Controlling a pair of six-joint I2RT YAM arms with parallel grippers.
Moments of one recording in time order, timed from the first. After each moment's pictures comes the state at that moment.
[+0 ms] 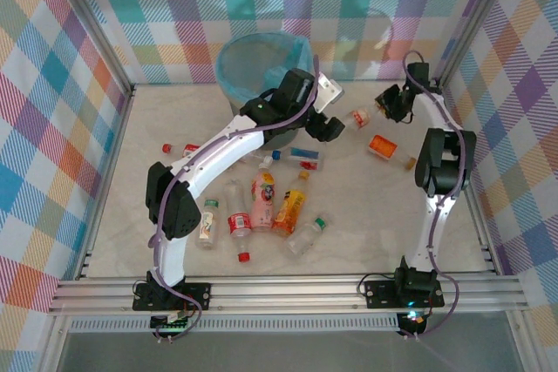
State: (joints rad) left arm -0.76 1.98 1.98 -0.60 0.10 0.12; right arm -0.08 2.18 1.85 -0.56 -0.33 0.86
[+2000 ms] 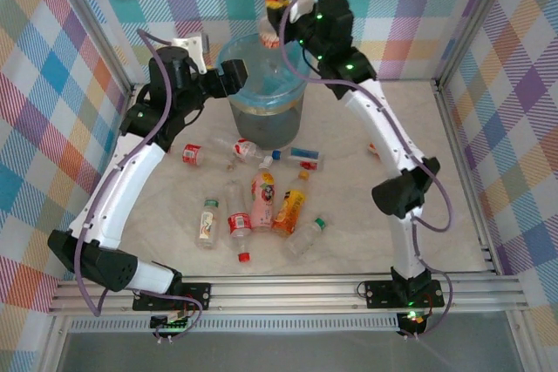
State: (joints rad) left arm -0.36 1.41 1.65 -0.51 0.04 -0.39; right arm 0.55 2.12 2.50 -0.32 -0.09 -0.13
